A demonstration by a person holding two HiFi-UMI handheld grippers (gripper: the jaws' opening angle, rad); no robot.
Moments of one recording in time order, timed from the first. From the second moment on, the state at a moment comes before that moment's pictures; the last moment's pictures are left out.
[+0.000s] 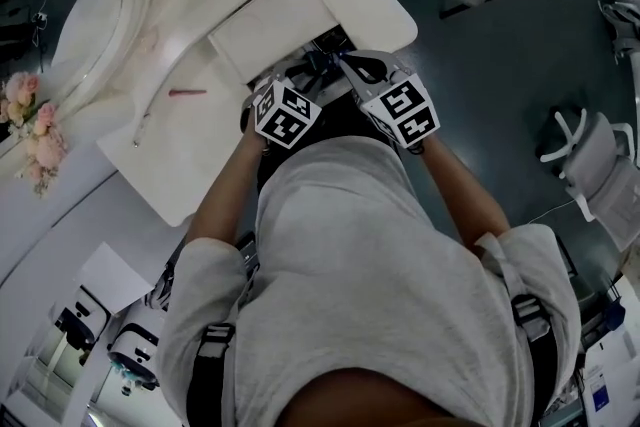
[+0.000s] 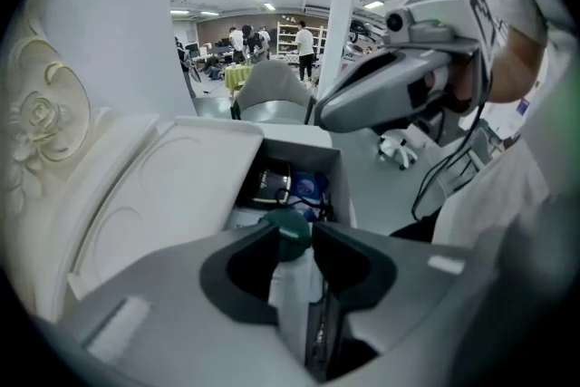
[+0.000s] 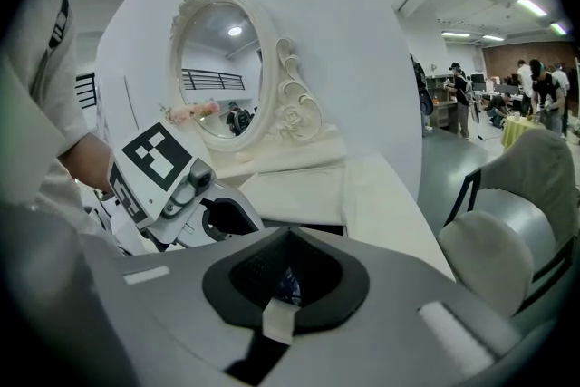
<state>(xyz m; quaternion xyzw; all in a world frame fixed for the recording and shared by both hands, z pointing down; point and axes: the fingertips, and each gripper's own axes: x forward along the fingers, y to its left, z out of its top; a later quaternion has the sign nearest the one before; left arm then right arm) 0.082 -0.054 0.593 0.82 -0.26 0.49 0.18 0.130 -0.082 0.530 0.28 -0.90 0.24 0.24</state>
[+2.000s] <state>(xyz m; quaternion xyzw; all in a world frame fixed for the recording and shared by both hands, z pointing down) -0.285 -0.036 0.471 0.65 -0.69 0.17 0.26 -0.272 -0.115 0.467 0.12 -0.88 -0.26 0.38</state>
